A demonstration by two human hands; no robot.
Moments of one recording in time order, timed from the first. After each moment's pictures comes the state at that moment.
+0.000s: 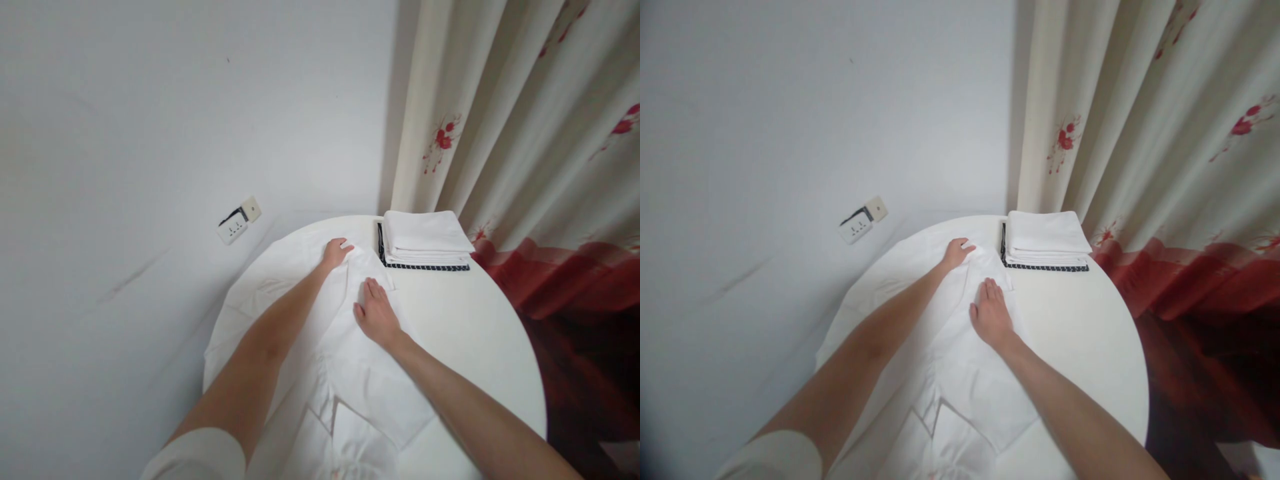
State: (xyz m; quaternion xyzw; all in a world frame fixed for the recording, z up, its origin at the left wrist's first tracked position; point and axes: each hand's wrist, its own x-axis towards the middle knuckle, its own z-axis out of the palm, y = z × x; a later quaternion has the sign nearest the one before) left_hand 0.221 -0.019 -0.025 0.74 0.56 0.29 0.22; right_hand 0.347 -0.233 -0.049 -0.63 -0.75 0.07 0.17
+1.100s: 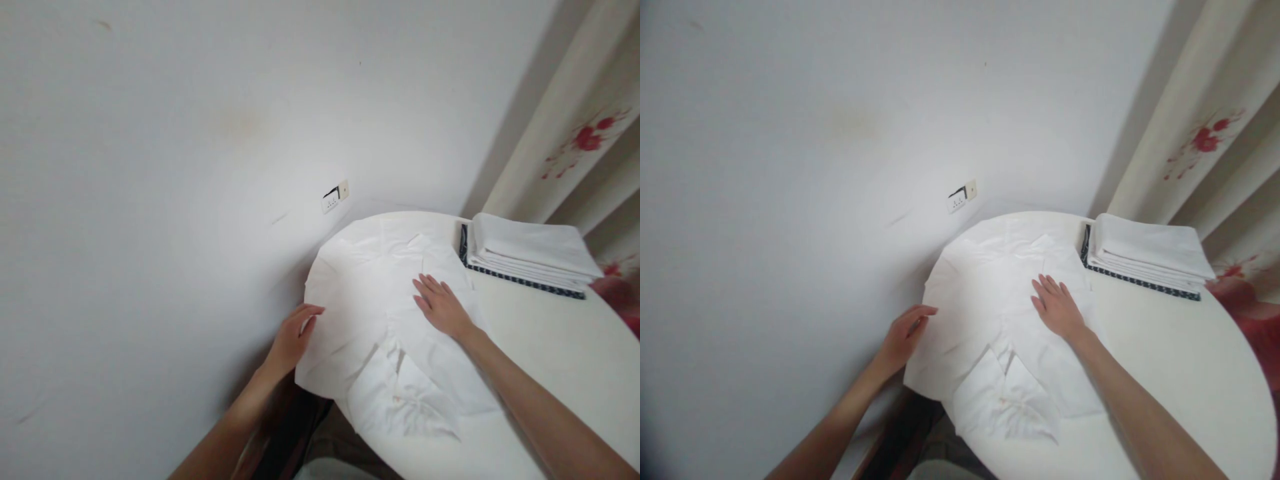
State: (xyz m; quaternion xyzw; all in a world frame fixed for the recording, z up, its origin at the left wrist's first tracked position) left_hand -0.014 -0.422 -0.005 0.68 0.62 0.36 0.15; right_hand 0.355 -0.242 -0.074 -0.47 -0.87 -0.02 0.15
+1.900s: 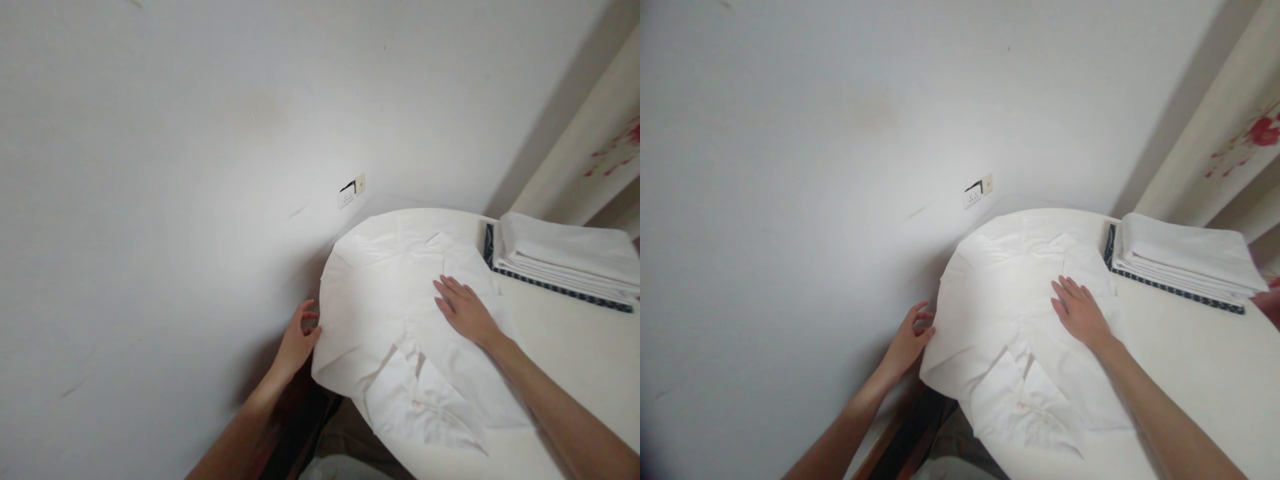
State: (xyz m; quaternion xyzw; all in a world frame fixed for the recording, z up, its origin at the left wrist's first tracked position) left_hand -0.040 -0.443 -0.046 0.46 0.70 0.45 0.31; right_hand 0.360 -0.239 -0.081 -0.46 -0.87 -0.05 0.17
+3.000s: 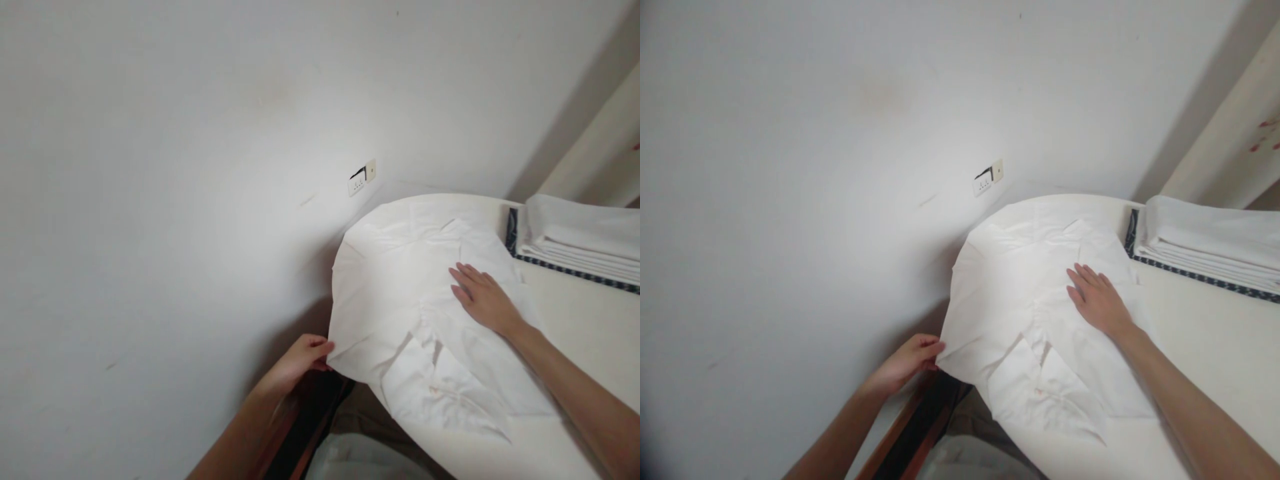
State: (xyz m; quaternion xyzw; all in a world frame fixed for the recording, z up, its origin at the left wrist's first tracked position) left_hand -0.042 -0.494 -0.037 0.34 0.64 0.34 0.60; right_hand 0.364 -0.236 -0.086 -0.45 -0.87 -0.05 0.17
